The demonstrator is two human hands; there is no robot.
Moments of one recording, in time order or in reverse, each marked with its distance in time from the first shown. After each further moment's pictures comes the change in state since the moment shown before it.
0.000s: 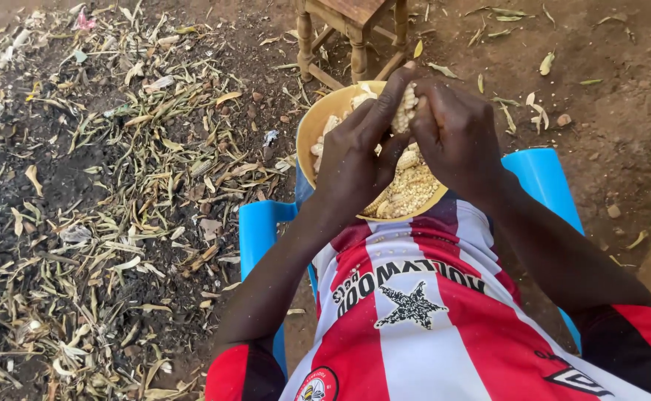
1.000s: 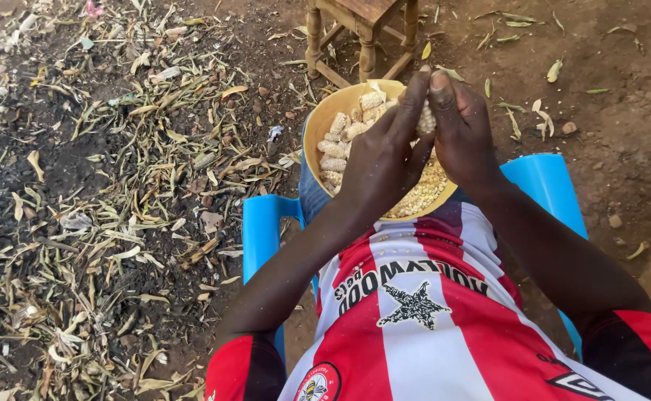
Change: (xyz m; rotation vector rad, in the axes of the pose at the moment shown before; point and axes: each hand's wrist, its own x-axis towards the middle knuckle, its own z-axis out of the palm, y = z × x) left_hand -0.006 -0.005 0.037 0.069 -0.003 -0.039; right_hand -0.003 0.014 0.035 0.745 0.095 0.485
